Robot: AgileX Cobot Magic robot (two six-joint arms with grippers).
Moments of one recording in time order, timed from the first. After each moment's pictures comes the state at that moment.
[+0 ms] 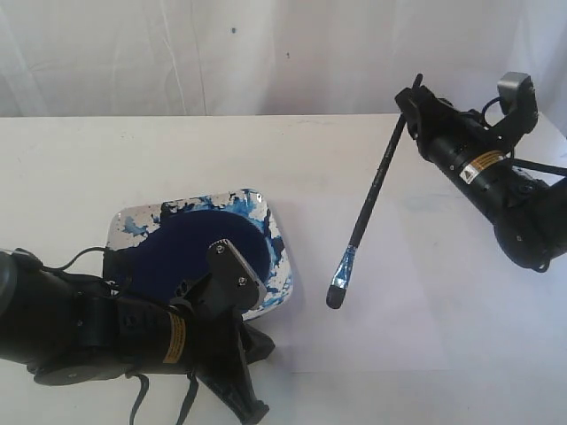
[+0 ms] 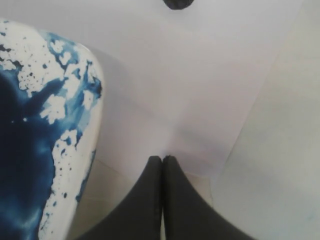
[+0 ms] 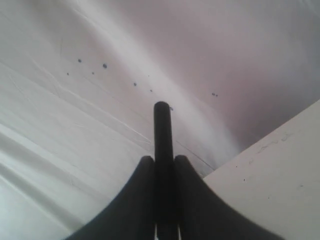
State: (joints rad) left arm -0.79 1.80 -0.63 0.59 -0.38 -0.37; right arm 0.26 2.01 -0.88 -0.30 -1.20 1.05
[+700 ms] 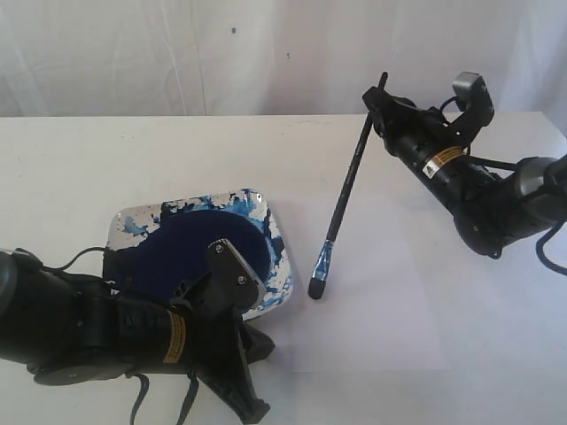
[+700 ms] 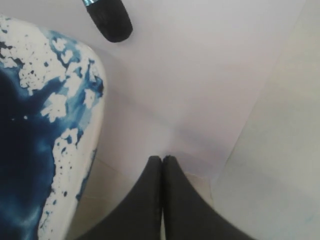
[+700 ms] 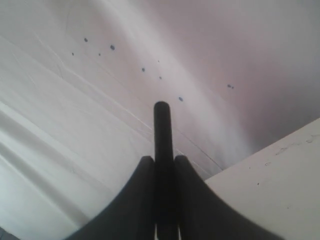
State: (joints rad) left arm -0.79 1.80 -0.63 0.59 -0.38 -0.39; right arm 0.32 2.14 -1.04 -0.29 -1.20 0.99
